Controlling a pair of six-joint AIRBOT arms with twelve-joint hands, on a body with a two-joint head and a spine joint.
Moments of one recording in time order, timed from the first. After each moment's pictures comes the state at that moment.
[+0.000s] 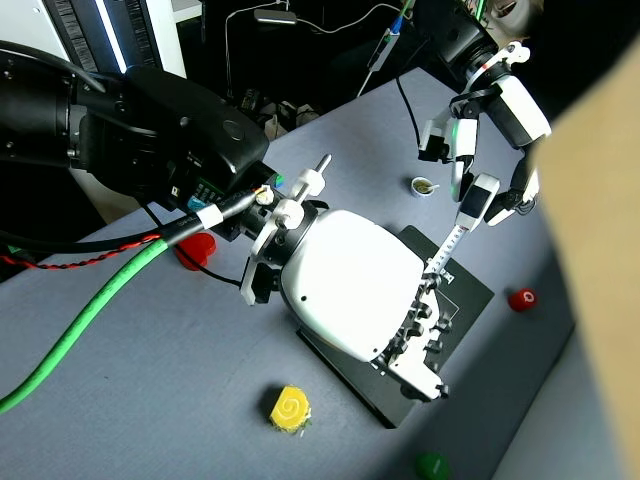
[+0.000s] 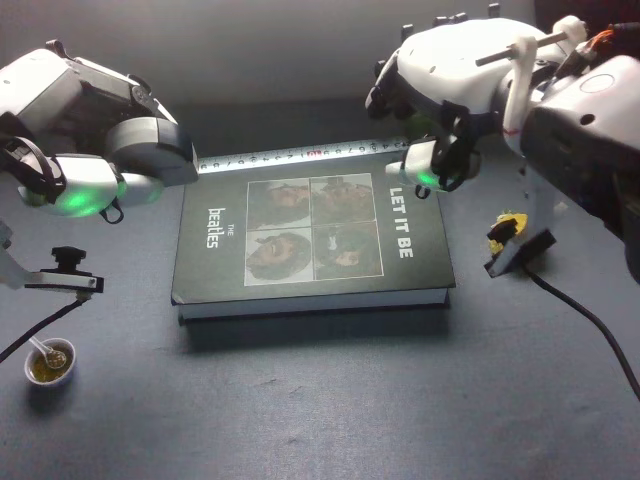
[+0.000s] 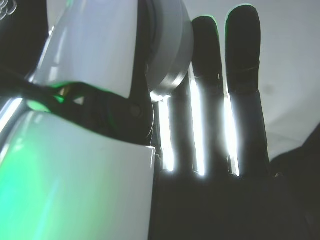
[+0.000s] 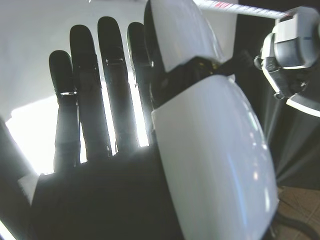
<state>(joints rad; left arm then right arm) 0.70 -0.83 0.96 -0.76 -0.70 0.91 -0.19 -1.25 0.98 1.41 0.71 -2.27</state>
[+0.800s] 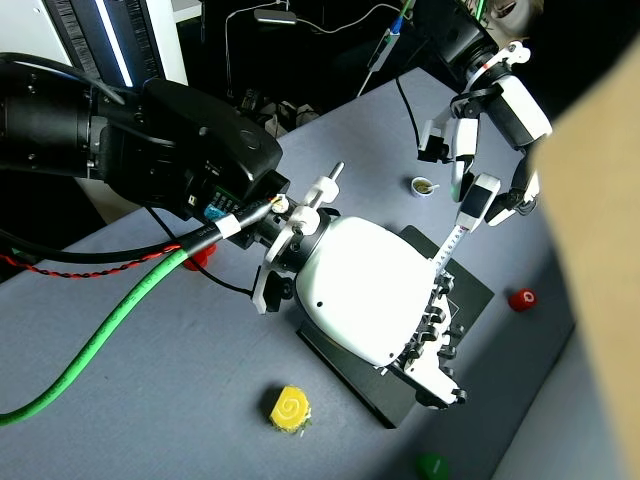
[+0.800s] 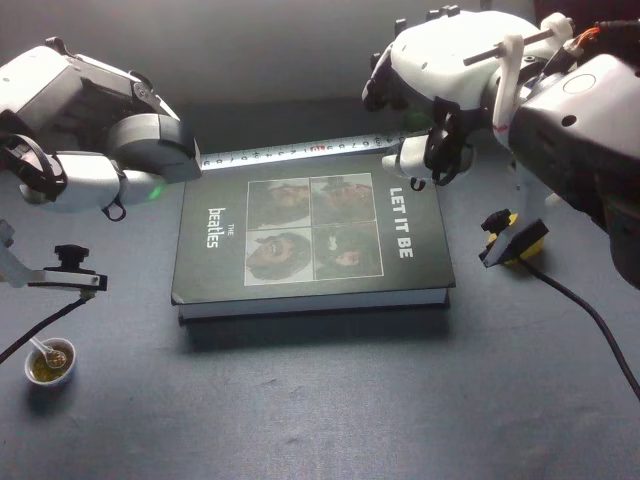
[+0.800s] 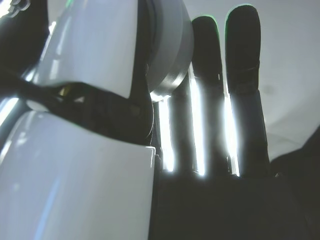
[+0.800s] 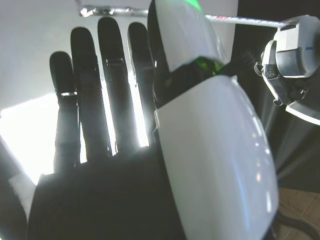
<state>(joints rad) 0.70 -0.83 0.96 -0.74 -0.71 0.88 -0.20 -1.28 1.01 1.36 0.71 -2.26</state>
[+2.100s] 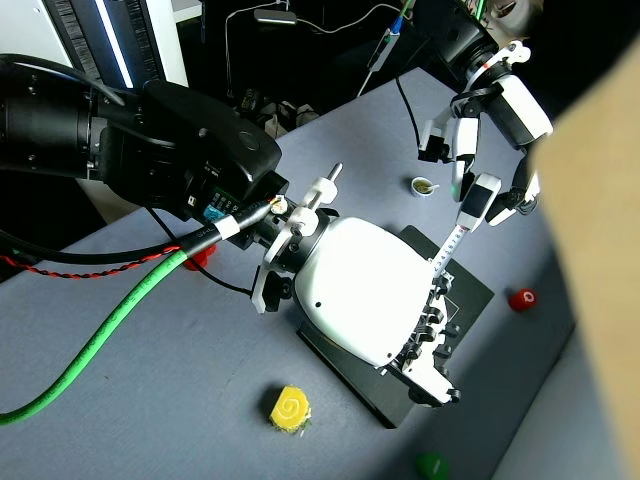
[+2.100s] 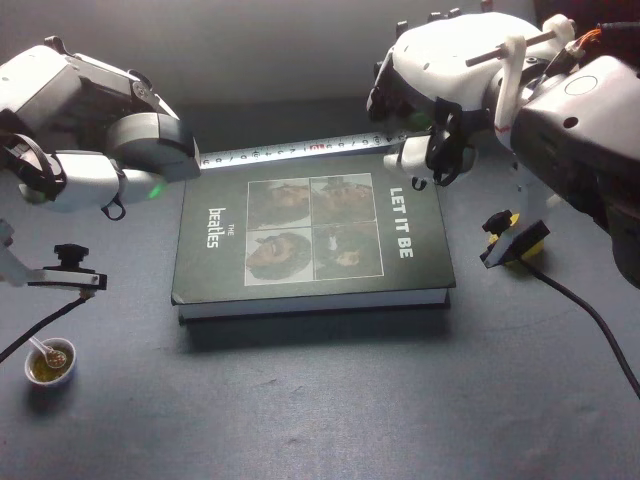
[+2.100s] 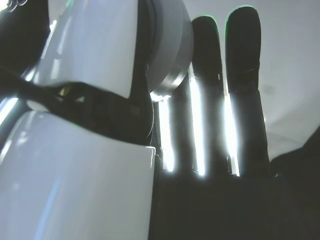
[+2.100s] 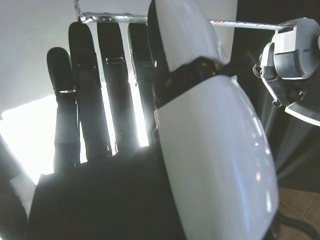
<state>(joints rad) 0.70 -0.83 0.96 -0.74 -0.71 0.88 -0.20 -1.28 1.01 1.36 0.71 -2.25</state>
